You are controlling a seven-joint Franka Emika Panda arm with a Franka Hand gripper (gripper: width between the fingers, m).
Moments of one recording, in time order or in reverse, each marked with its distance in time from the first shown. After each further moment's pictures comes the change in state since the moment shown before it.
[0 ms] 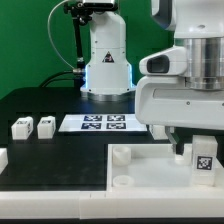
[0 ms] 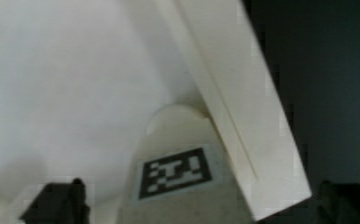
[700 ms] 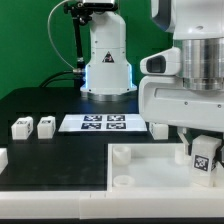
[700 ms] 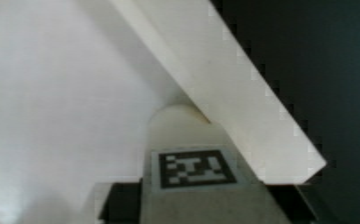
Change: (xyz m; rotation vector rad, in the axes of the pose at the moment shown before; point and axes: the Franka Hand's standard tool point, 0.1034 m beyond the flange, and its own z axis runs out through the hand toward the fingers) arm -0.001 0.000 0.002 0.022 -0.007 0.475
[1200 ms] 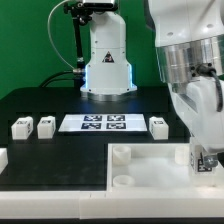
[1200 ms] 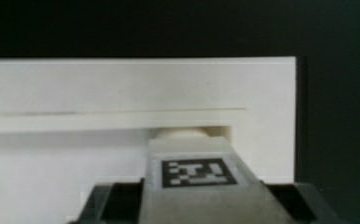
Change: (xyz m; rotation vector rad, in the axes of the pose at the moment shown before) arm 0.004 0.000 0.002 0.082 -0.093 0.855
